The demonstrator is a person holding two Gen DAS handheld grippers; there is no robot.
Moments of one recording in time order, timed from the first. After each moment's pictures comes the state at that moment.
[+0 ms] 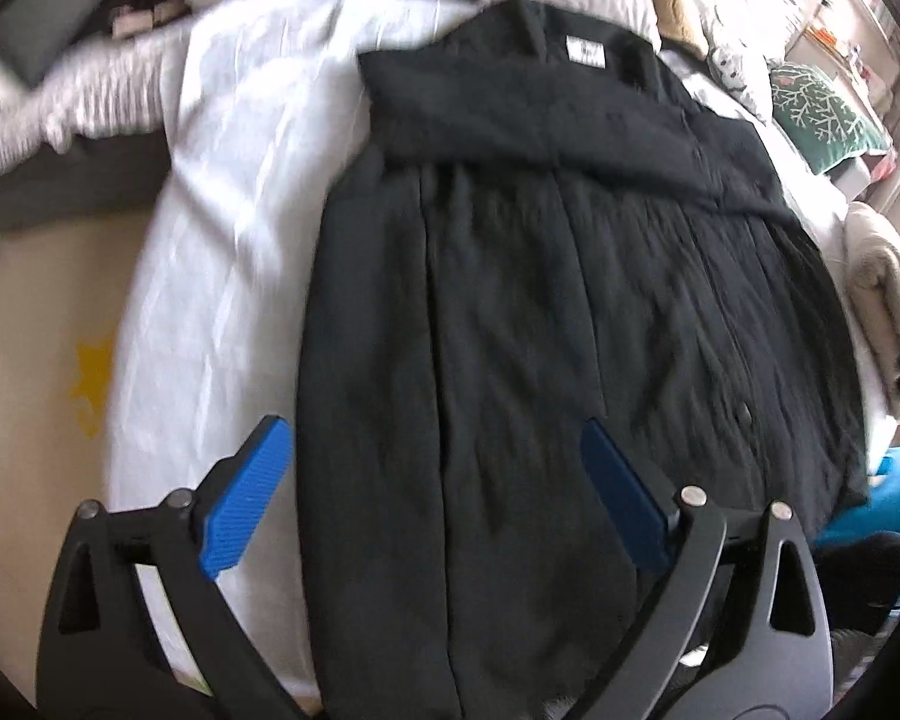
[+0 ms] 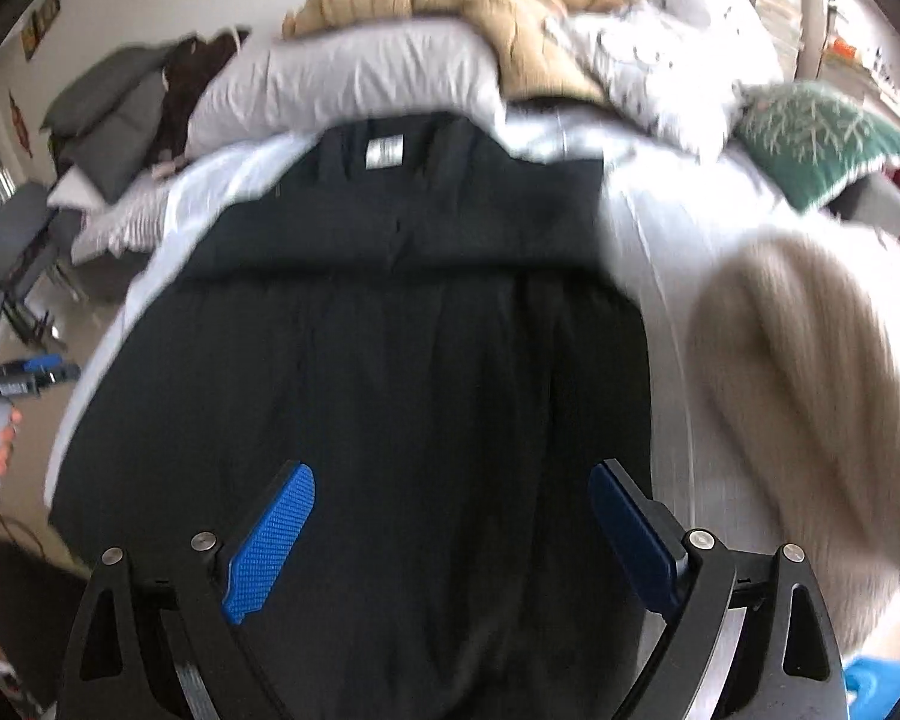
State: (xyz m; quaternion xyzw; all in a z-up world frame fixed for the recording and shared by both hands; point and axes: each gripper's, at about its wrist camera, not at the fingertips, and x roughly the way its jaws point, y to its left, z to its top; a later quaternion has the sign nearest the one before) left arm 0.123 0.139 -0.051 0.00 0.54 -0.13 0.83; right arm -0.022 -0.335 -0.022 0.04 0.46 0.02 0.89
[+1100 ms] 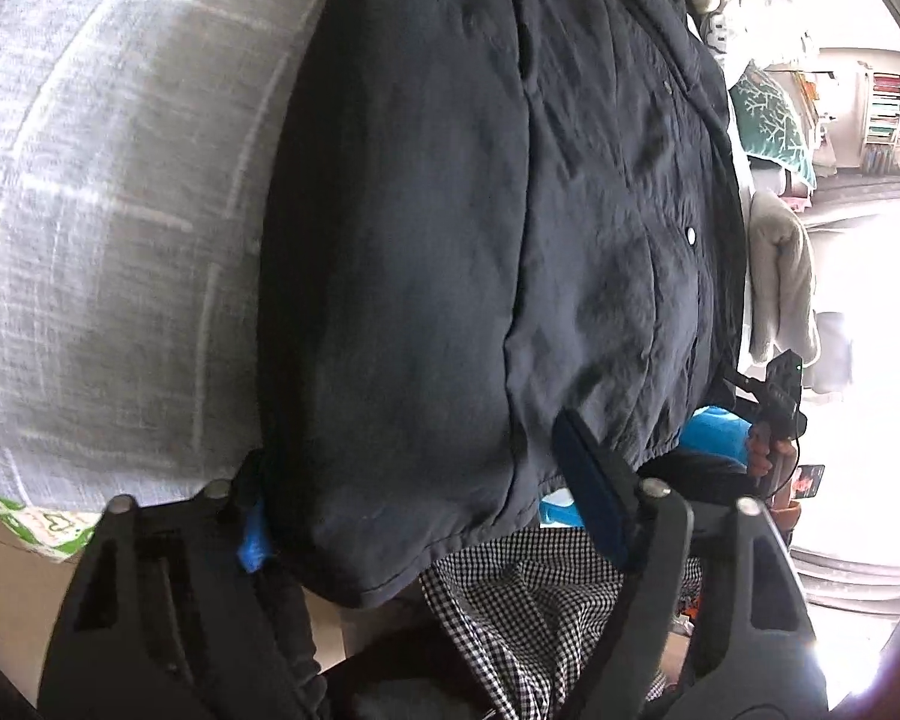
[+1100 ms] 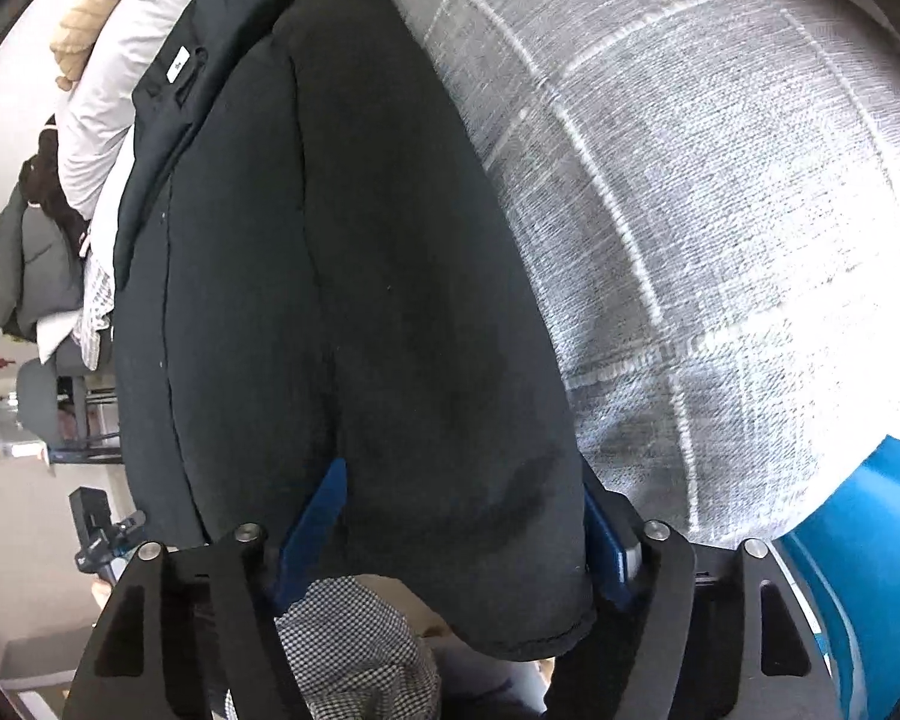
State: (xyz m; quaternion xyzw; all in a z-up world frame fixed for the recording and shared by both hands) left arm 0.052 0.202 -0.154 -0.20 0.70 -0.25 0.64; right arm -0.092 -0.425 -0.160 0.35 0.61 0.00 0.71
